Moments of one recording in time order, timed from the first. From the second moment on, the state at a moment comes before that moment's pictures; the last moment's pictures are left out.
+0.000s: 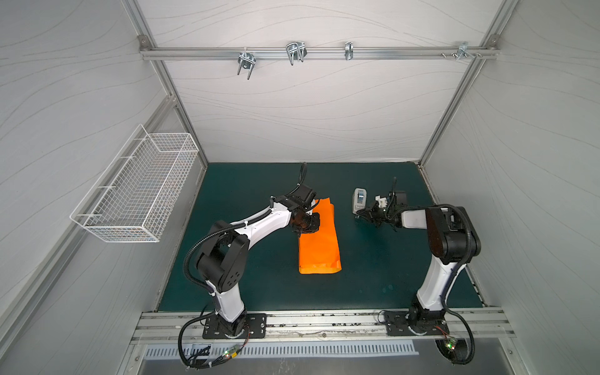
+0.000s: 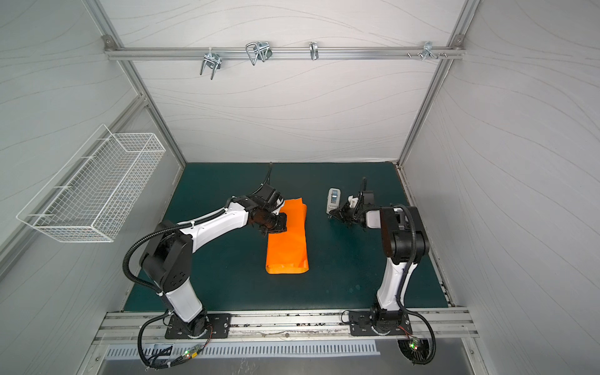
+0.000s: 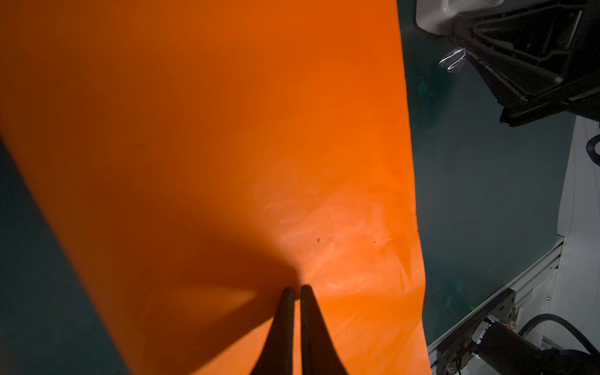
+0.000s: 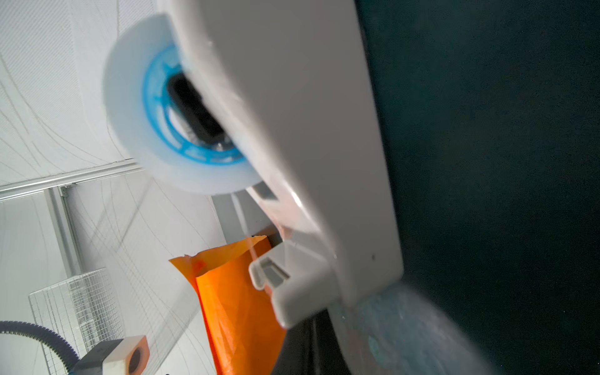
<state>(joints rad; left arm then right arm) -0.59 1.76 1.26 -0.66 0.26 -0.53 0.10 1.92 0.91 0.18 -0.76 0.95</state>
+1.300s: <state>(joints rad) -0.59 1.76 1.27 -0.67 0.25 -0.53 0.19 1.62 0.83 0.04 -1.15 0.70</state>
